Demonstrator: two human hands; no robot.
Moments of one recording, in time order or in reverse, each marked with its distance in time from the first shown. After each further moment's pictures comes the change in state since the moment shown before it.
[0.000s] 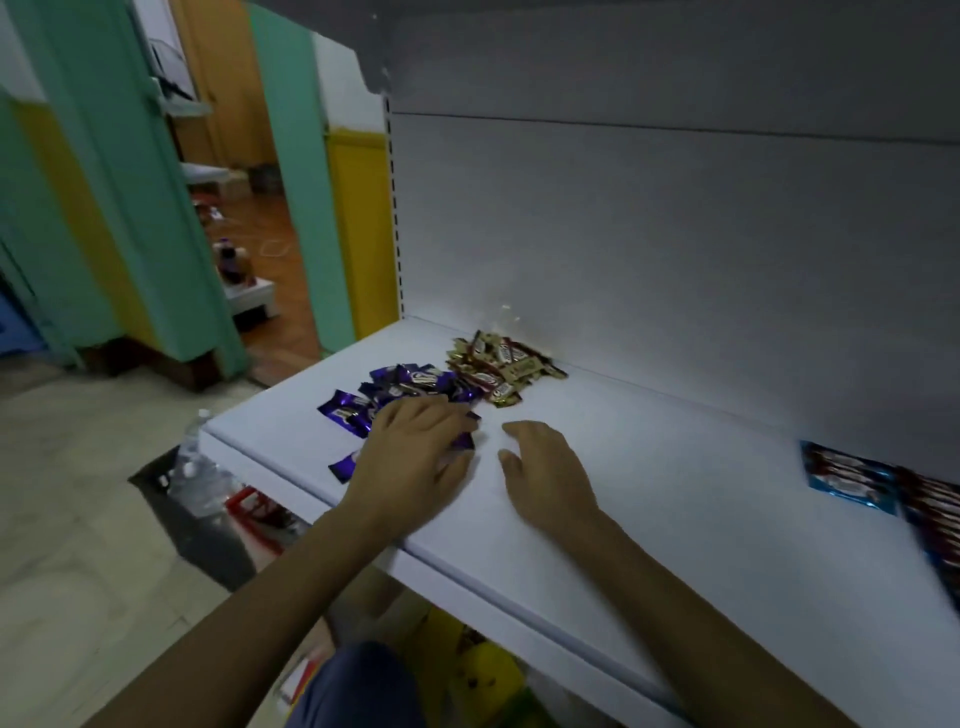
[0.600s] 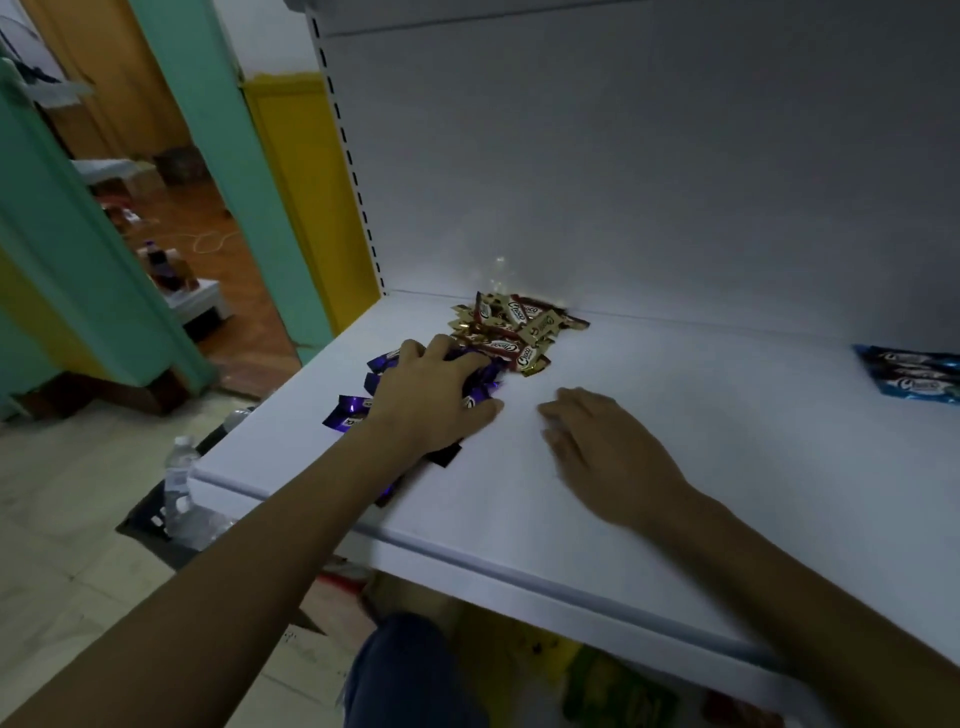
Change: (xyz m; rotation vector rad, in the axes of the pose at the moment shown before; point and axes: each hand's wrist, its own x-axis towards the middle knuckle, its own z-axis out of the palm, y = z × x) left_hand 0.070 -0.057 0.014 0.151 -0.377 -0.022; right_hand -0.003 0.002 0.010 -0.147 0.016 -0.011
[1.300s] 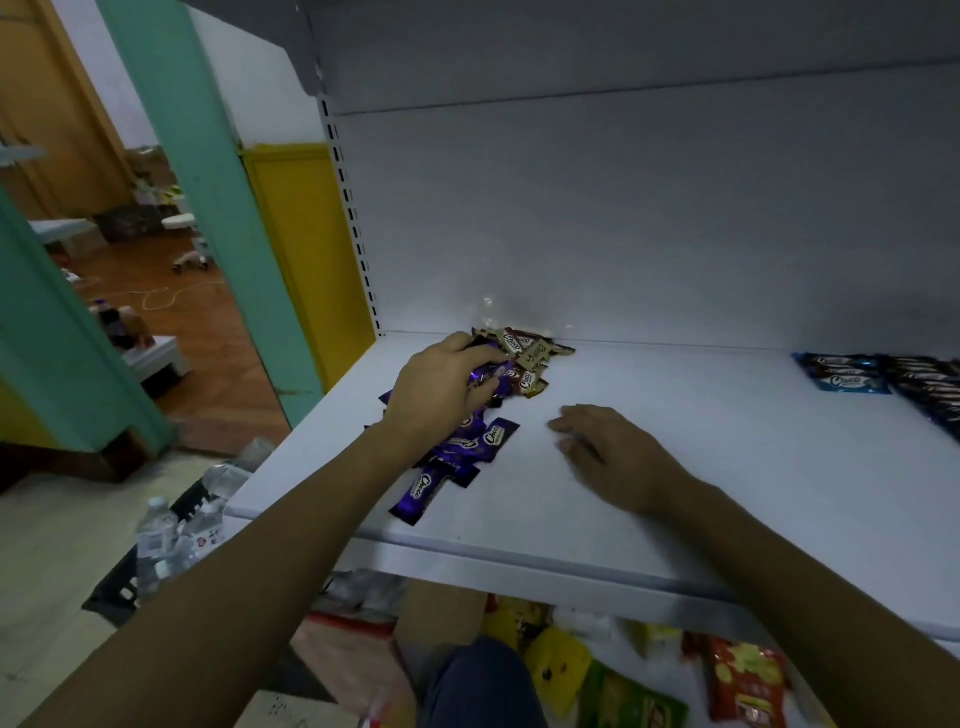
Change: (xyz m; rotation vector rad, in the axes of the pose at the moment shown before) left_hand 0.004 -0.017 -0.022 -0.262 0.358 0.286; right_hand -0.006 -0.009 -0.008 0.056 0.010 0.086
